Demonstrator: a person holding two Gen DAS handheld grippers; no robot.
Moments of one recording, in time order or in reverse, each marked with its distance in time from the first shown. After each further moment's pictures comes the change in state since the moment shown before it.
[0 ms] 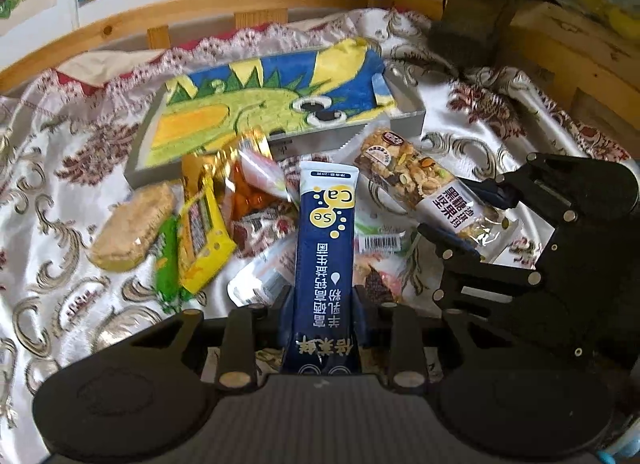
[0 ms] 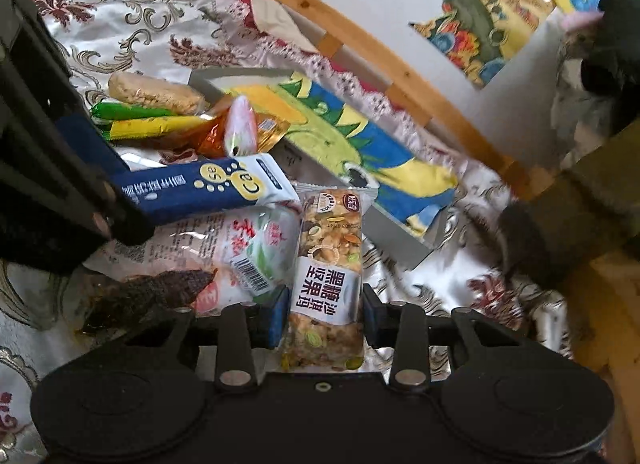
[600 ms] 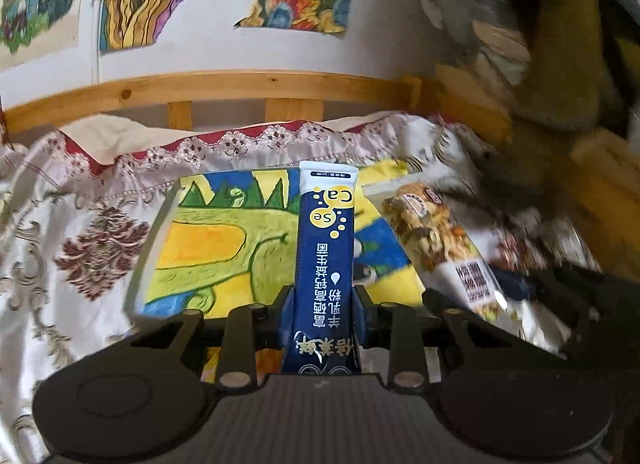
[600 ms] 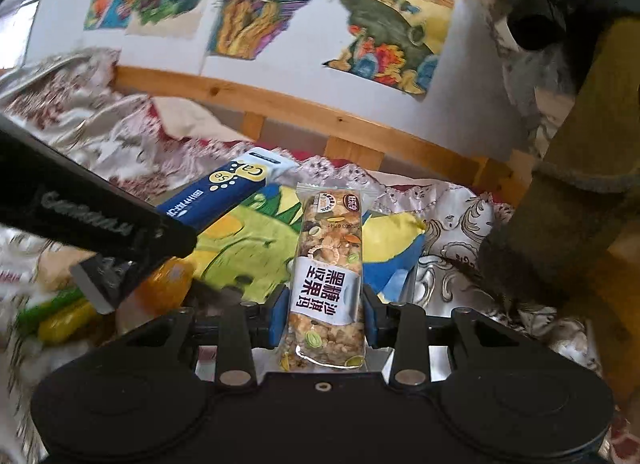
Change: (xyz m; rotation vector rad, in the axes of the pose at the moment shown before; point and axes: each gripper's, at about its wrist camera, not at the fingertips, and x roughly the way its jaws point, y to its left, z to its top) left arm 0.041 0.017 0.129 -0.158 -0.184 0.027; right arm 0.050 -0.101 0.055 0.376 -0.151 0.067
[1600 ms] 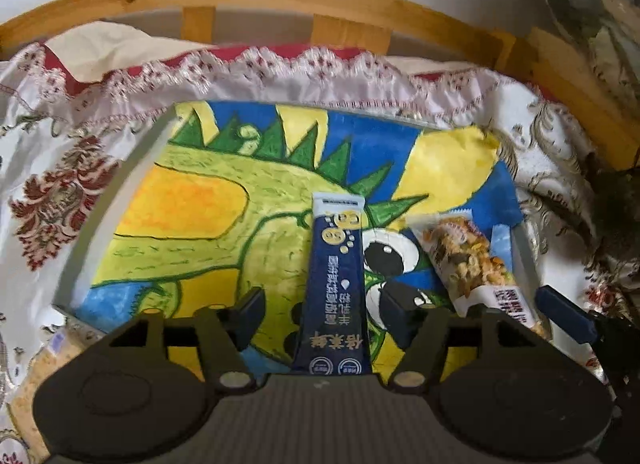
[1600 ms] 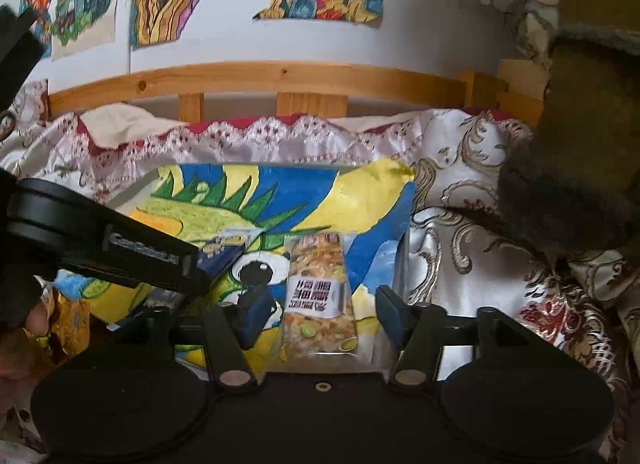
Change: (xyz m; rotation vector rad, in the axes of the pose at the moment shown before) left arm 0.121 0.022 0.021 -0.175 0.182 0.094; right arm 0.101 -0.053 -0.012 0.238 0.090 0.024
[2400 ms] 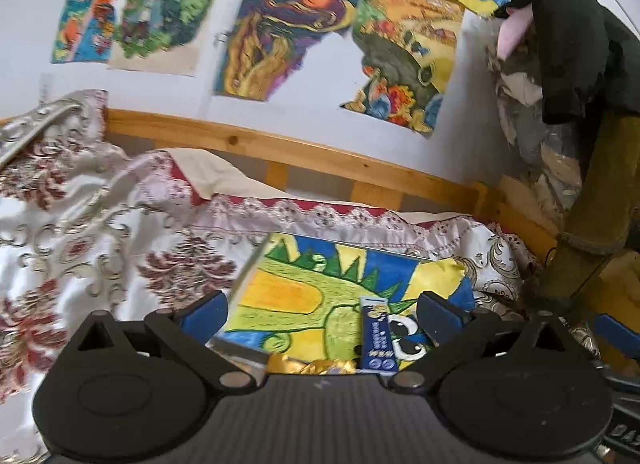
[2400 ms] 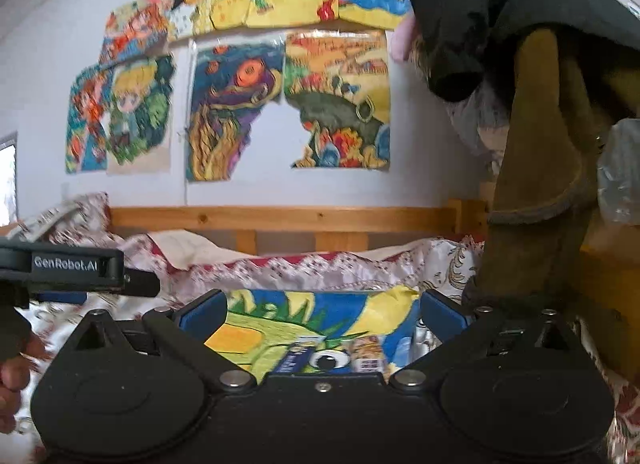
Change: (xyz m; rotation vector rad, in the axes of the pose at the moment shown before) left arm -0.199 0.067 -0.061 -0.073 -0.418 0.010; right arm -0.183 0.040 0.012 0.055 -0.339 0.060
